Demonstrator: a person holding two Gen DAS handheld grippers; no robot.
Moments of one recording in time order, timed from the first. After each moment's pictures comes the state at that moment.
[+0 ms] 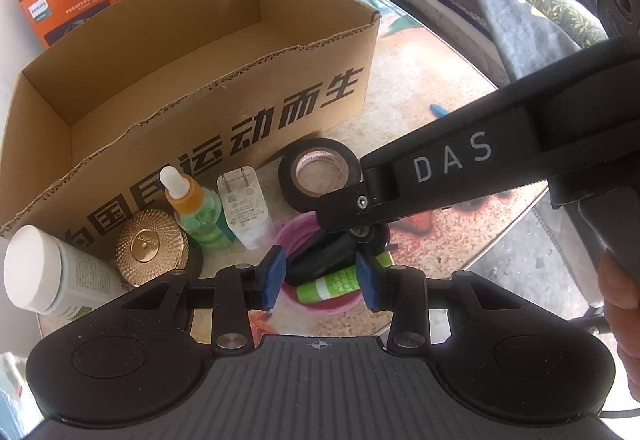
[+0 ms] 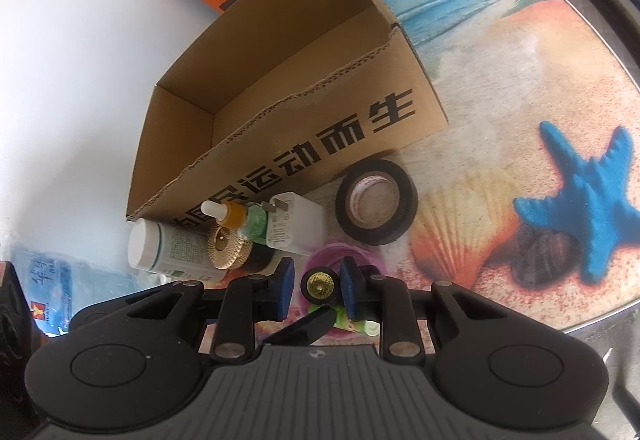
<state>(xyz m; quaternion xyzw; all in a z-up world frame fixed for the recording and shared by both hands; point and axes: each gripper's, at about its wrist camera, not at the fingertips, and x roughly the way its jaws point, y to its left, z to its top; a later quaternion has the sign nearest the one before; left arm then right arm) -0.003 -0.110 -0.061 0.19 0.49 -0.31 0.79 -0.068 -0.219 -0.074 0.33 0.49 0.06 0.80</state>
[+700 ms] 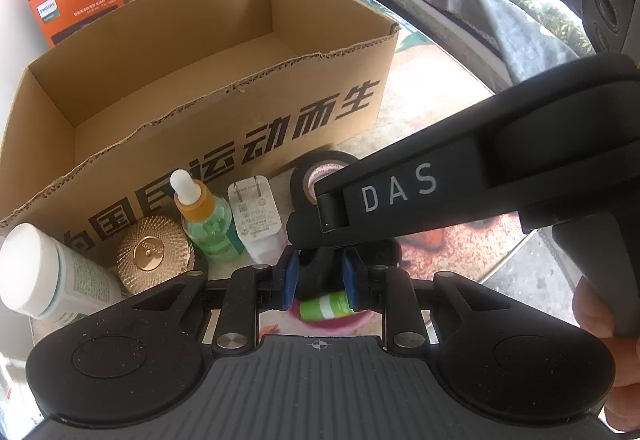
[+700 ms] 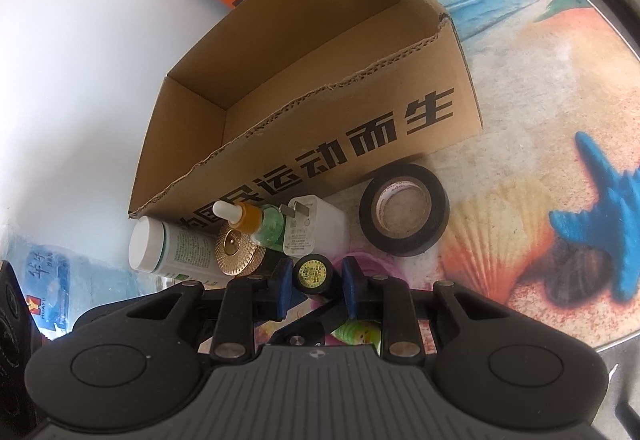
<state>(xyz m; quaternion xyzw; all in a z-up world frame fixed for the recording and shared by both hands) -0.001 -0.103 -0.071 0.17 0.47 -0.31 0.81 -0.052 -0.206 -0.083 0.32 0.48 0.06 0.81</state>
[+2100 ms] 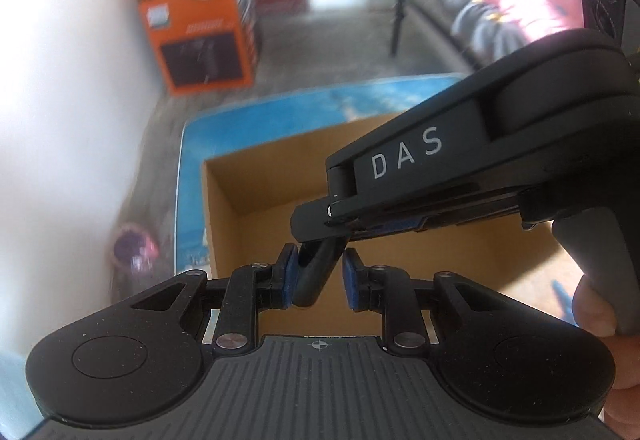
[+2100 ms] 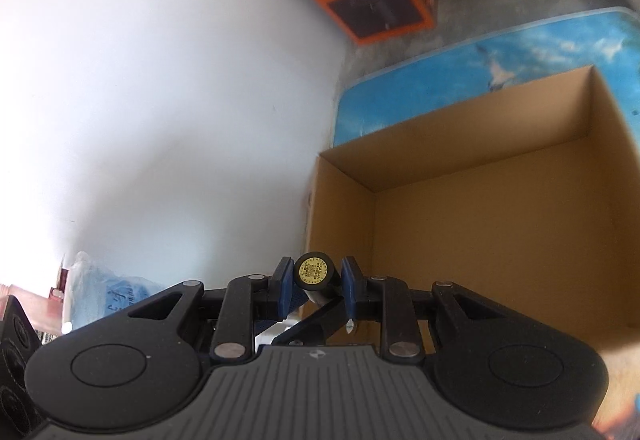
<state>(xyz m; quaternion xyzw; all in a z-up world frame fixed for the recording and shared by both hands) 0.097 -0.035 0.023 0.12 0.46 -0.17 0.86 0.146 -0.143 0.012 0.30 0.50 0.18 0.79</state>
